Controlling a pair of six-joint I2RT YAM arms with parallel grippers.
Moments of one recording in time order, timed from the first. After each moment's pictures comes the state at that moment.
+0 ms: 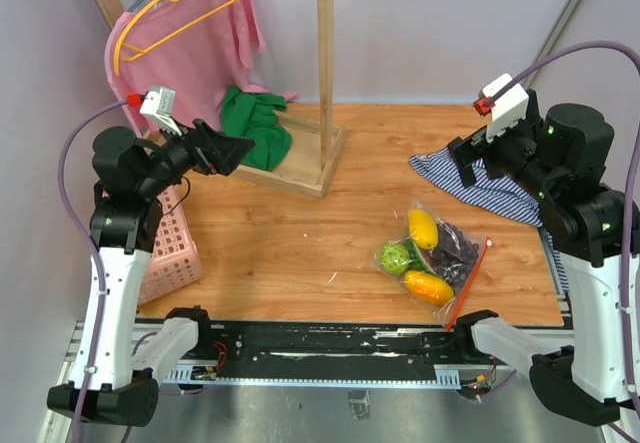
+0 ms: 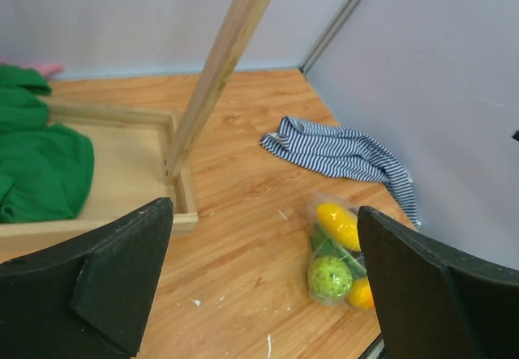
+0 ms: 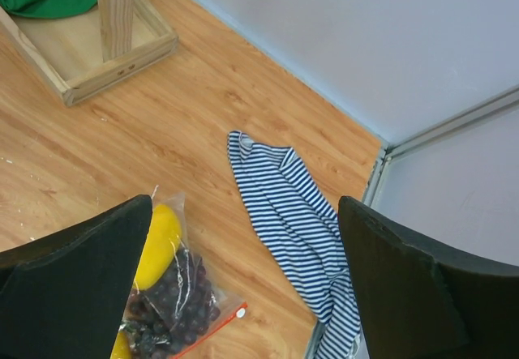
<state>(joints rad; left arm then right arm) -0.06 0.90 1.22 -0.32 0.59 -0.44 0.27 1.06 1.78 -1.01 -0.09 -0.45</state>
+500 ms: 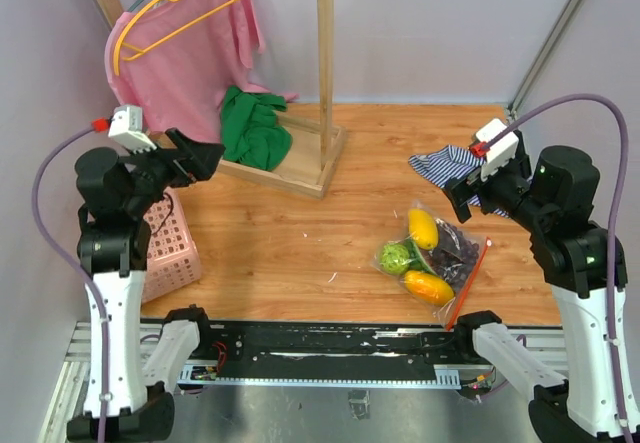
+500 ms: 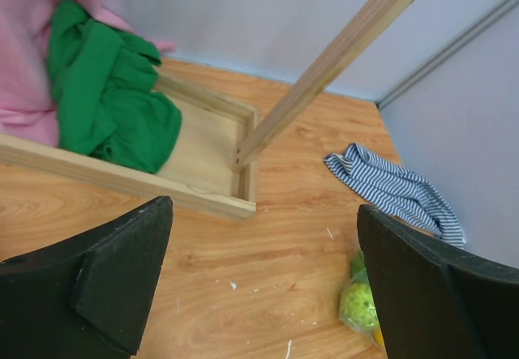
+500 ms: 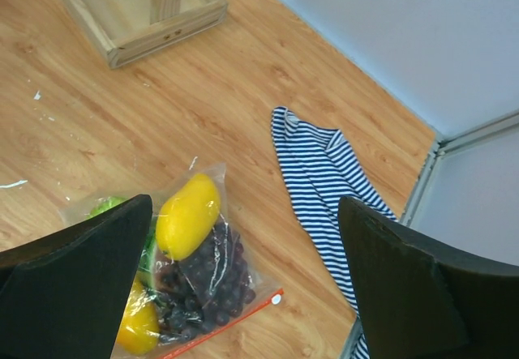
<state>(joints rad) 0.11 0.84 1.17 -0.45 0.48 -0.47 0.21 0.87 1.46 -0.95 -0.23 -0.45</state>
